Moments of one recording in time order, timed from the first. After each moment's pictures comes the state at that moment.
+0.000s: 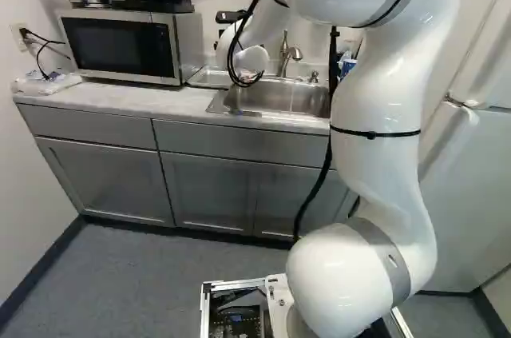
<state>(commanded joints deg) 13.6 -22.5 -69.8 -0.9 40.8 -0.9</state>
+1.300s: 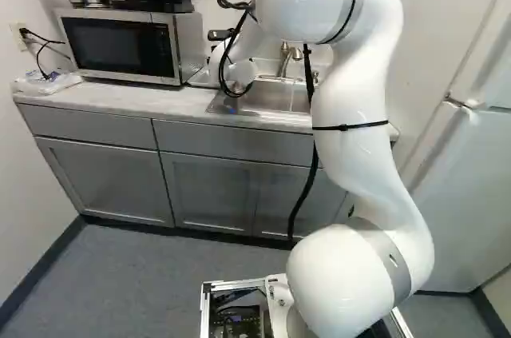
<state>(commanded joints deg) 15.0 -30.9 -74.5 -0.9 40.6 -0.9</state>
